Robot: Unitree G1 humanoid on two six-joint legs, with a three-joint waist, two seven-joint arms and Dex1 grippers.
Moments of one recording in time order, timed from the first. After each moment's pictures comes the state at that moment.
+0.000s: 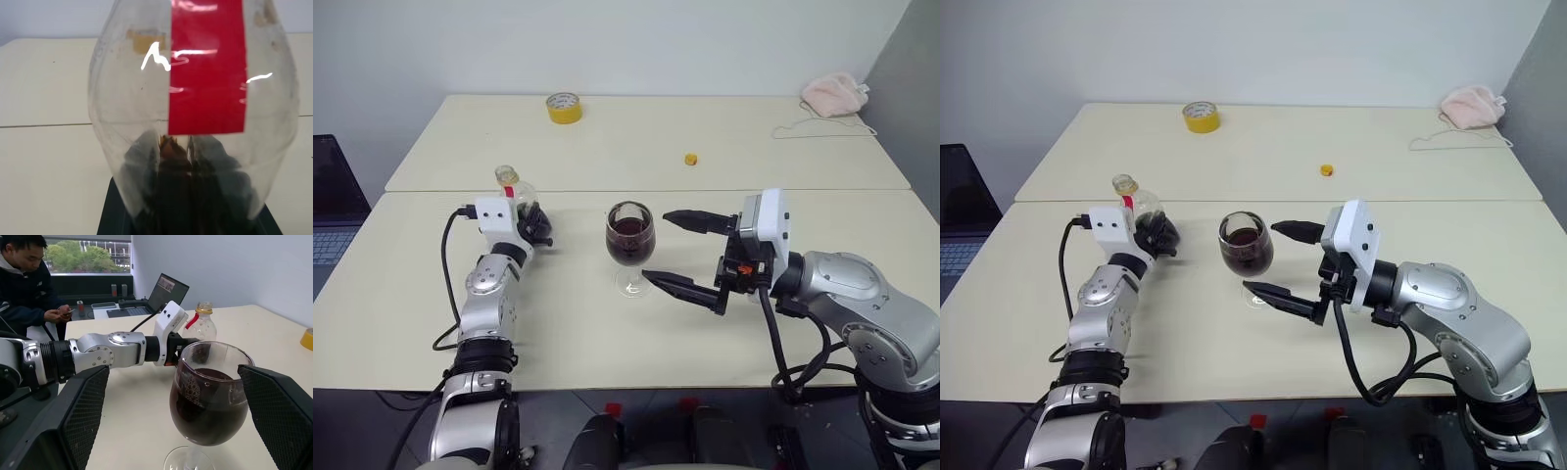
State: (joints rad) left arm -0.50 0.34 0.22 0.46 -0.21 0.01 -0.23; right arm -0.42 -0.56 0.08 -0.71 0.71 0.72 0.63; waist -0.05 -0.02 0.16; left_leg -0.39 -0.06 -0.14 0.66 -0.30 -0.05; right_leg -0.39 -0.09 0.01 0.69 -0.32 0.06
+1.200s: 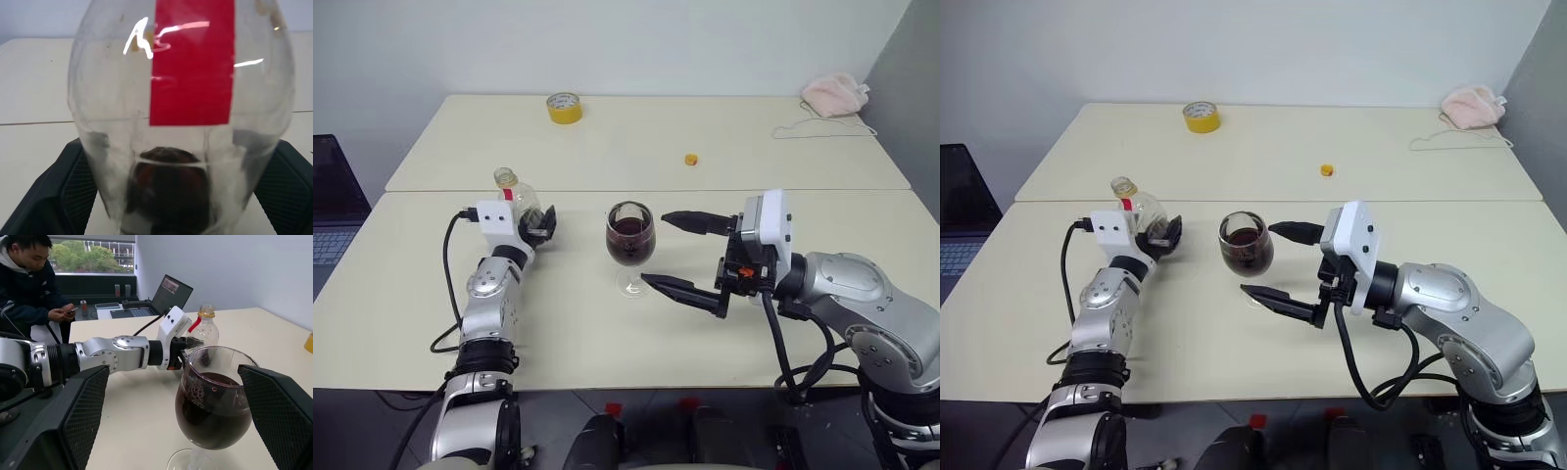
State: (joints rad) left arm -0.50 0.33 0.23 0.49 -0.20 -0.03 -0.26; right arm -0.42 -0.58 0.08 -0.73 0.73 0.72 0.62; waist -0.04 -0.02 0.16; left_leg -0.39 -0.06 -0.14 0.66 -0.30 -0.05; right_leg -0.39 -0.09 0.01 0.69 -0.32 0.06
